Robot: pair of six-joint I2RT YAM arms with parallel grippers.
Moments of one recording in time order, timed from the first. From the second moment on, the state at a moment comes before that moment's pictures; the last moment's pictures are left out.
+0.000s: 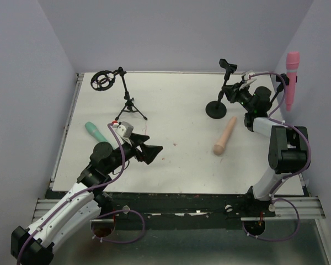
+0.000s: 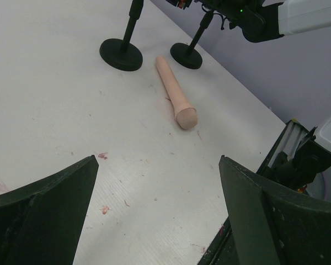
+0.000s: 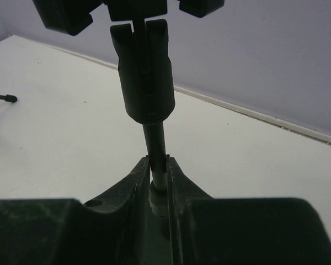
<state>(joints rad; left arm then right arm) -0.60 0.58 0.40 0.18 0.27 -0.42 -0.02 1.75 0.93 0.83 -0.58 0.02</state>
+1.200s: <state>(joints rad) -0.60 0.56 0.40 0.18 0.27 -0.42 0.06 1.67 0.87 0.85 -0.79 0.13</state>
